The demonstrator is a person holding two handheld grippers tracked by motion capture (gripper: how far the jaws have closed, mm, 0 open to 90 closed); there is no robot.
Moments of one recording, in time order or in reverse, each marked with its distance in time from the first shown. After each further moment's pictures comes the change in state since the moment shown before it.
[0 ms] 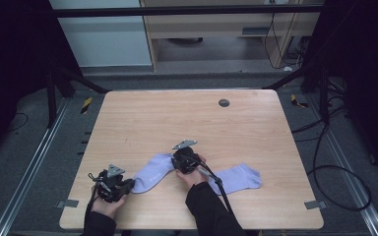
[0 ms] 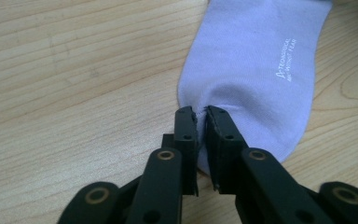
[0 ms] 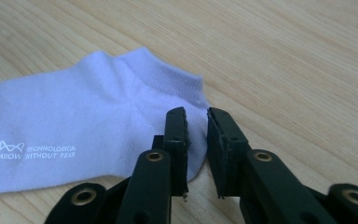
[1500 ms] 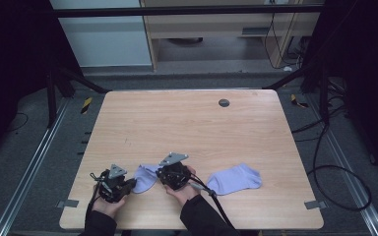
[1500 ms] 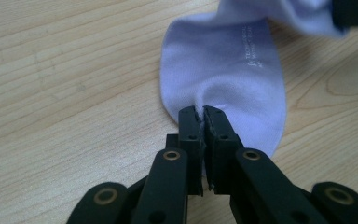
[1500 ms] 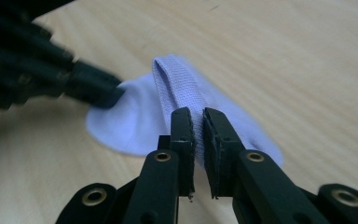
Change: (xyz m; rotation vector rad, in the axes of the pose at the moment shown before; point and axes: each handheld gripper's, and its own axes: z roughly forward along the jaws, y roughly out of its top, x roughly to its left) left arm -0.002 0.001 0.000 -0.018 -0.024 0.063; right arm 0.054 -0.003 -0.033 -0.102 0.159 -0.095
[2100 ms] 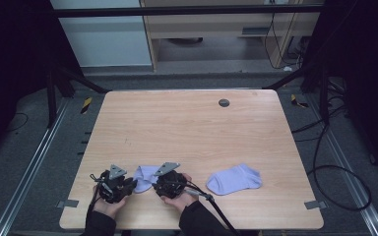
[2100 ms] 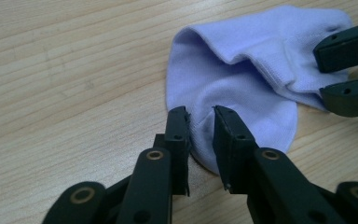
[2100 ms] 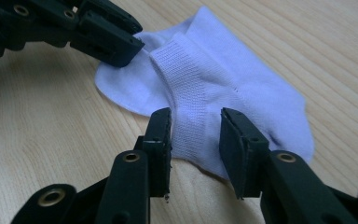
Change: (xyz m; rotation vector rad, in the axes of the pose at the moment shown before) left arm -0.001 -0.002 0.002 -0.011 0.037 -0.016; right arm 0.019 -0.021 0.018 0.108 0.020 -0.096
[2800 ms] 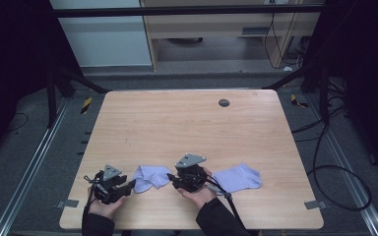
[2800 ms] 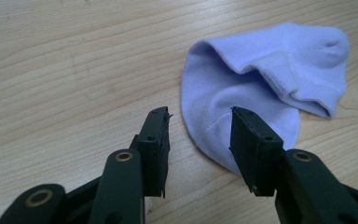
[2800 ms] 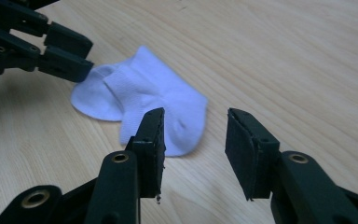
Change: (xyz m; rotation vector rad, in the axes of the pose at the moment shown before) left arm 0.004 -0.001 -0.010 -0.042 0.021 -0.020; right arm -0.031 -0.005 -0.056 -0.112 -0.057 0.064
